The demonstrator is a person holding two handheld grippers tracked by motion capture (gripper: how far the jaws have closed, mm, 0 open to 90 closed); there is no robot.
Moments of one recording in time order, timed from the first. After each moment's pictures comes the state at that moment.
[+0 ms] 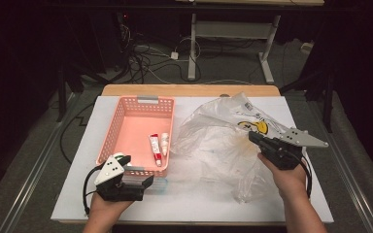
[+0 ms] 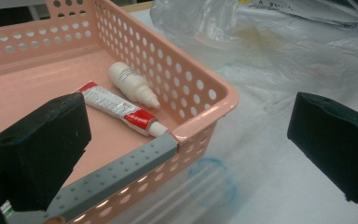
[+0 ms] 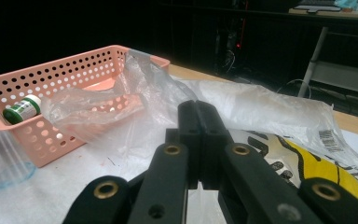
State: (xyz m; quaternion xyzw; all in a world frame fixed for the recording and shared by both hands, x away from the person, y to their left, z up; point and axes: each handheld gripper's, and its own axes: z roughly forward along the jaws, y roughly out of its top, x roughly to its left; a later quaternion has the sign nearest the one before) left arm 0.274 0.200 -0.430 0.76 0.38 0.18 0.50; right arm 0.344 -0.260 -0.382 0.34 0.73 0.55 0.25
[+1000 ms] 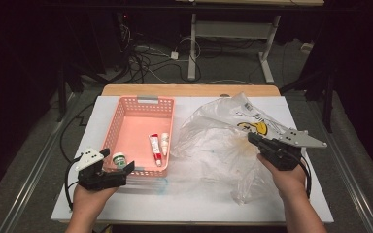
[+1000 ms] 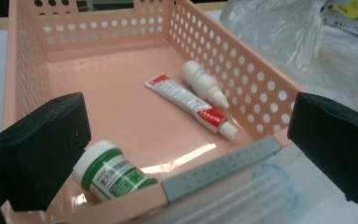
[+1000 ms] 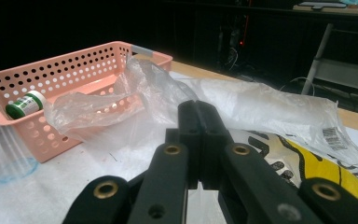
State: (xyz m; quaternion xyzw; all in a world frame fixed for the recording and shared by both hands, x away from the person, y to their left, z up) left arm 0.292 0.238 -0.419 0.72 0.46 0.20 0.48; right arm 0.344 -0.260 -0.385 0.34 0.73 0.54 0.24
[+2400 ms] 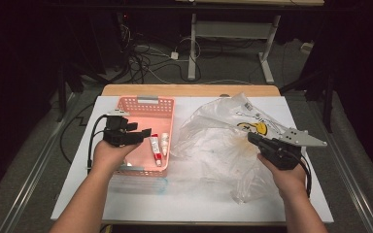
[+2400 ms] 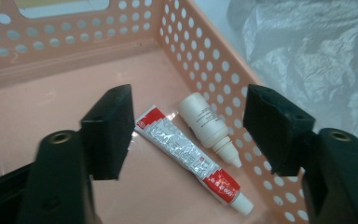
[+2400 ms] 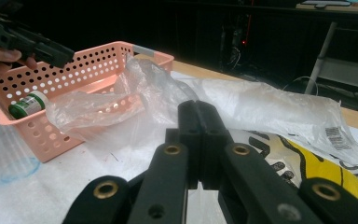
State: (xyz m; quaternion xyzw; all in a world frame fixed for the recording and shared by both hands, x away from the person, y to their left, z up) left arm 0.411 0.204 -0.397 0.78 0.47 0.10 0.40; right arm 0.346 -0.261 -0.385 0.34 0.73 0.55 0.23
